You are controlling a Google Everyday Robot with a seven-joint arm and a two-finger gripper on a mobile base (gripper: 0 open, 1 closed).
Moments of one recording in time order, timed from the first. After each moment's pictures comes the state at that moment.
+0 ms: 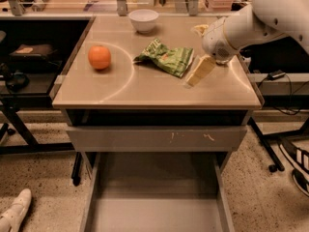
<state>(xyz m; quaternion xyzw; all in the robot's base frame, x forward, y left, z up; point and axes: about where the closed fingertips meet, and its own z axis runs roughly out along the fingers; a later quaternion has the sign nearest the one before) 0.664 -0.117 0.888 -0.62 0.67 0.07 0.39</state>
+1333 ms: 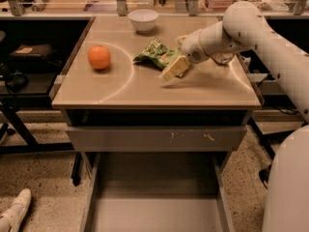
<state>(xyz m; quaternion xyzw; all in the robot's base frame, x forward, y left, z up) 0.740 -0.069 0.838 -0.54 0.71 0.19 0.42</state>
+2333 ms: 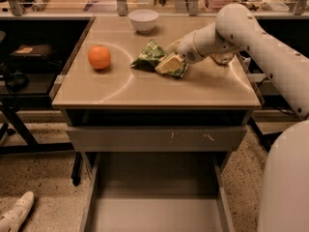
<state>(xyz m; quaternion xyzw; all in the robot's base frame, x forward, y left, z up) 0.755 -0.056 0.828 -0.53 0.72 0.17 0.41</state>
